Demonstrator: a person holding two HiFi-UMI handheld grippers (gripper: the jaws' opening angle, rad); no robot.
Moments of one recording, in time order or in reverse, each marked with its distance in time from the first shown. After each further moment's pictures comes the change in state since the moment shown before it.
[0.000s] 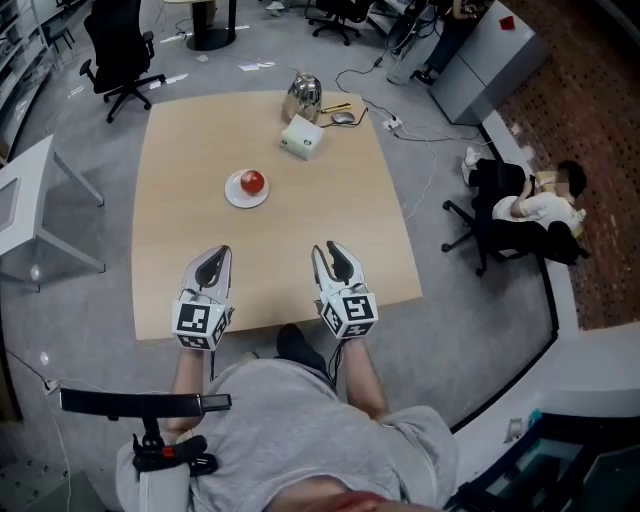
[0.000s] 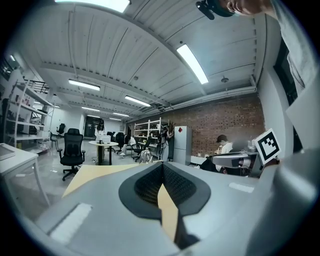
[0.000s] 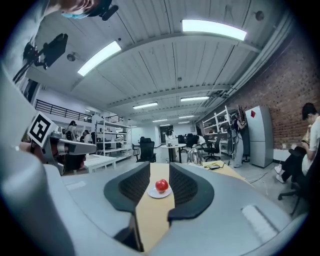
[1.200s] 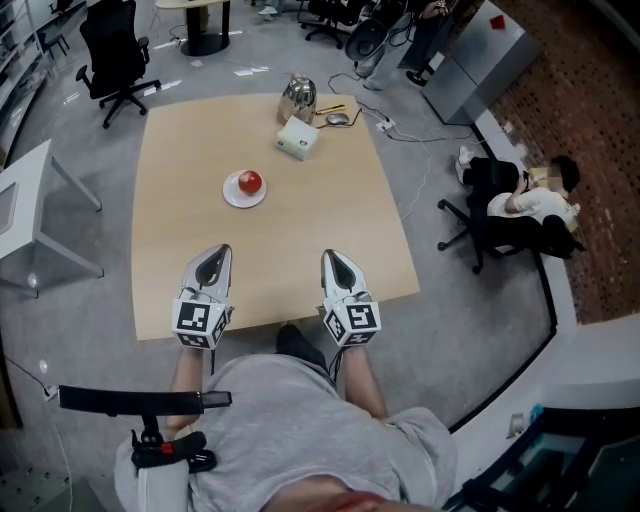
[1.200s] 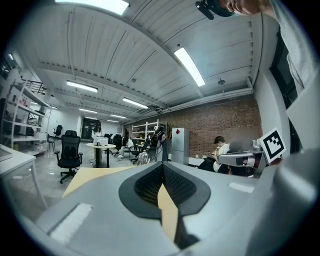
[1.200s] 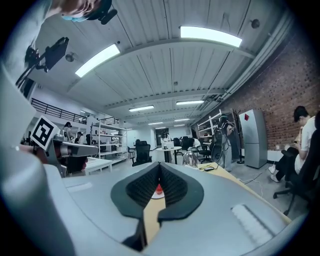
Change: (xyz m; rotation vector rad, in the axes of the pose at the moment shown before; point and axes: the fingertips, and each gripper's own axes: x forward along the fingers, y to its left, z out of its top) left arm -0.009 -0.008 0.005 0.014 -0.026 -0.028; right arm -0.034 0.003 0.005 0.009 -0.037 -0.056
